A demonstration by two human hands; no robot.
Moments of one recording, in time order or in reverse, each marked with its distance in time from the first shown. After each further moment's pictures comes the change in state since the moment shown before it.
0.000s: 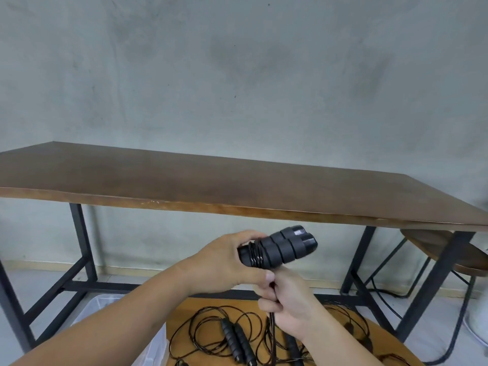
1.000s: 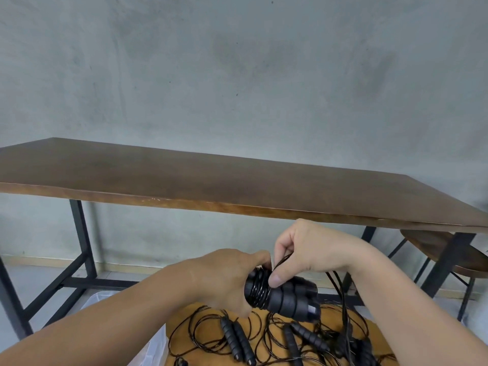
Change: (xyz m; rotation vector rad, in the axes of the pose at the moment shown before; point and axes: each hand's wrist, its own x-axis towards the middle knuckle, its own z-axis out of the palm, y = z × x) left_hand 0.001 0.002 0.005 0.608 -0.311 0.019; right_hand -0.017 -0.111 0.015 -1.434 -0.207 -0.058
